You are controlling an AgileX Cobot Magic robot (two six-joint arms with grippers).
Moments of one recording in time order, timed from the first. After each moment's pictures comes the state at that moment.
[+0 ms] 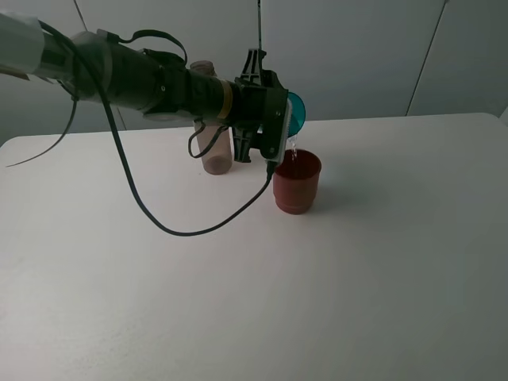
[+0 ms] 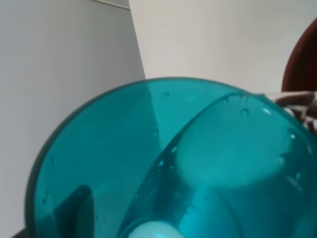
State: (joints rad) left arm -0.59 2.12 -1.42 1.13 -0.22 0.27; right arm -0.05 0.00 -0.50 0.14 1.10 -0.04
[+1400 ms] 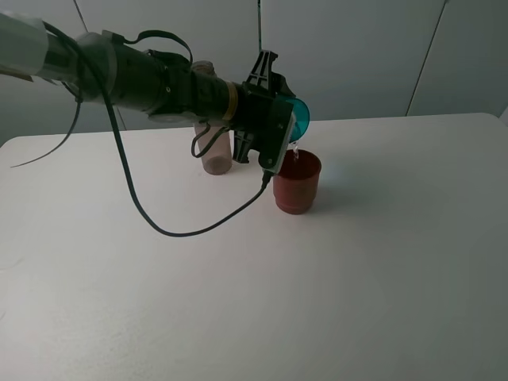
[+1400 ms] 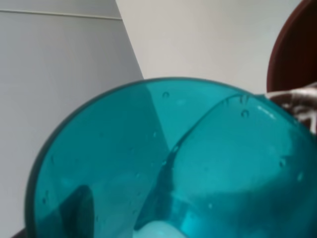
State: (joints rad) left arm -0.61 2.12 -1.42 1.10 -0.20 0.43; right arm -0.05 0.00 -0.50 0.14 1.10 -0.04
